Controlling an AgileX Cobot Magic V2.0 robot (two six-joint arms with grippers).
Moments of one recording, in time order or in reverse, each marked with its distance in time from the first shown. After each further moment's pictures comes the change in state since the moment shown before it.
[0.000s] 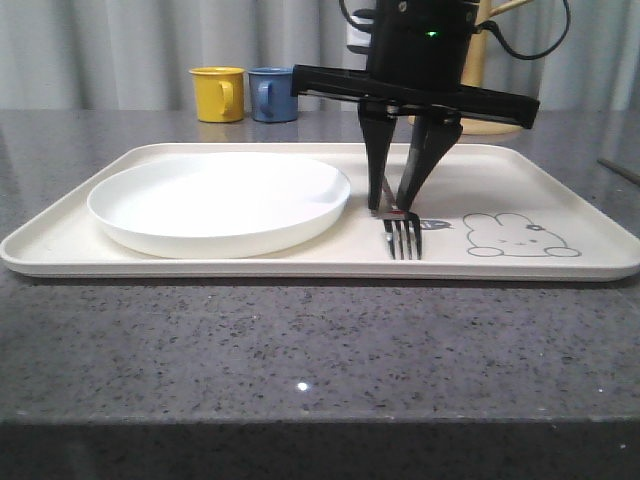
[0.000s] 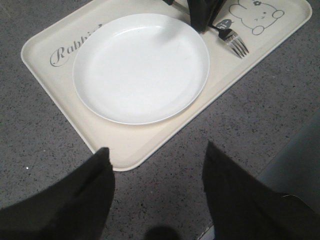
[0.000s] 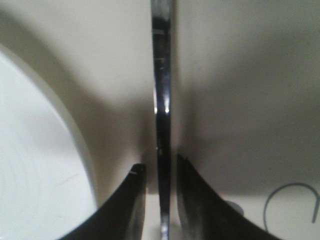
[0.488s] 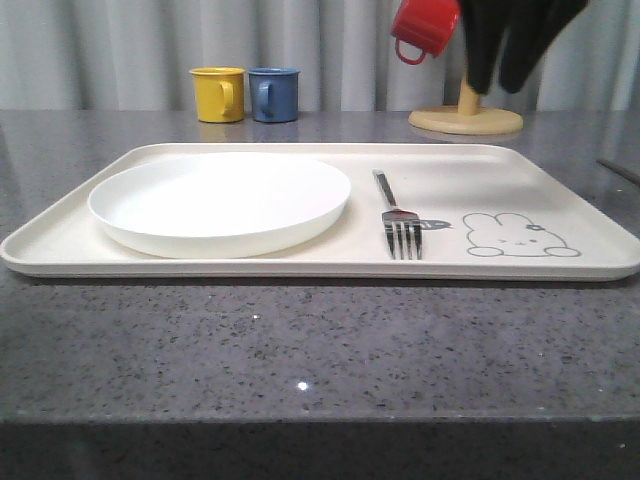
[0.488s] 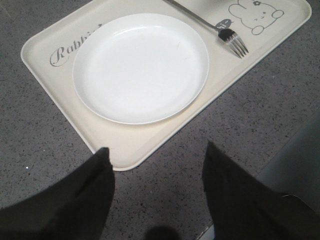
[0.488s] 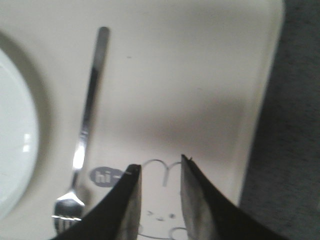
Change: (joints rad) left arm 0.000 0.000 0.000 0.000 0.000 0.000; right arm -0.080 -0.276 0.094 -0.214 0.002 -0.185
